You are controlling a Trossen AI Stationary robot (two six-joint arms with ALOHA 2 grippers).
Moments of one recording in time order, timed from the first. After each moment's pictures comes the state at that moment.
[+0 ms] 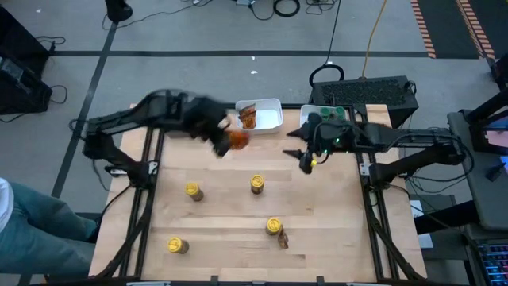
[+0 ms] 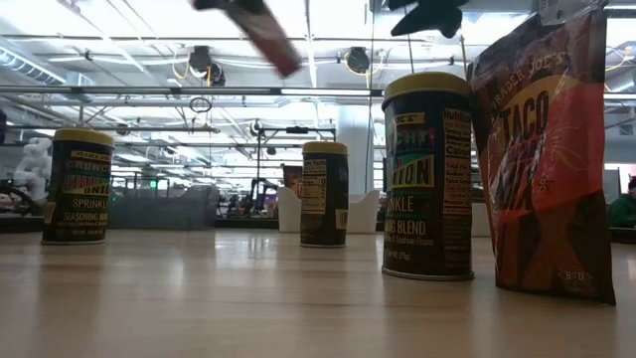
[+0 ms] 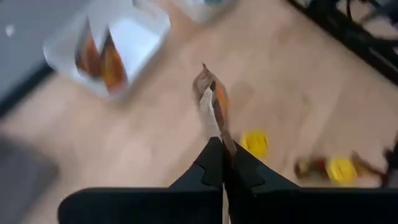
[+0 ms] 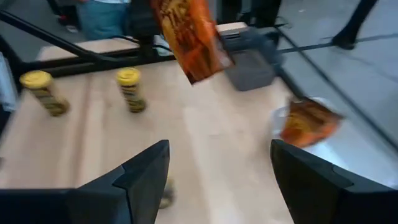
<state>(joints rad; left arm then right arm) 0.13 1.51 1.82 -1.23 -0.11 -0.51 -0.03 1.16 1.16 -0.49 0.18 0.13</state>
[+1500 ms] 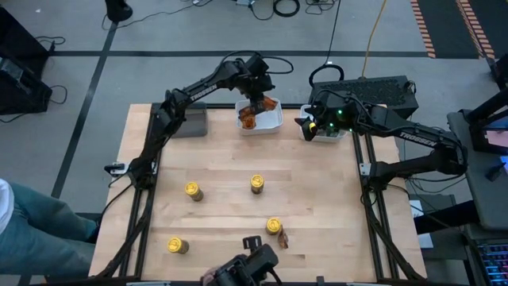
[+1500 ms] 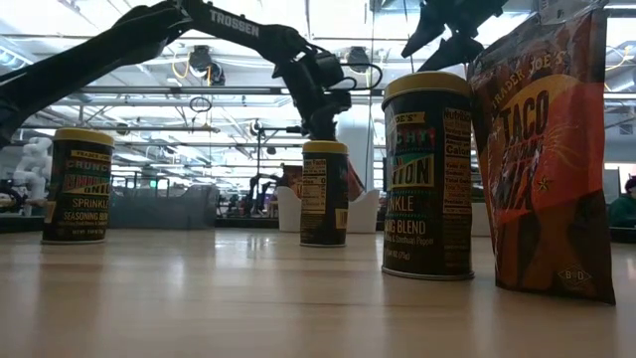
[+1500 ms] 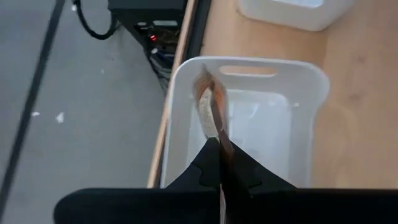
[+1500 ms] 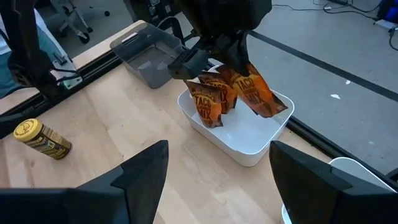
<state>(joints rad) 0.62 2.32 2.34 -1.06 0.12 0.43 -0.35 1.12 1.16 -0.60 0.18 0.38</state>
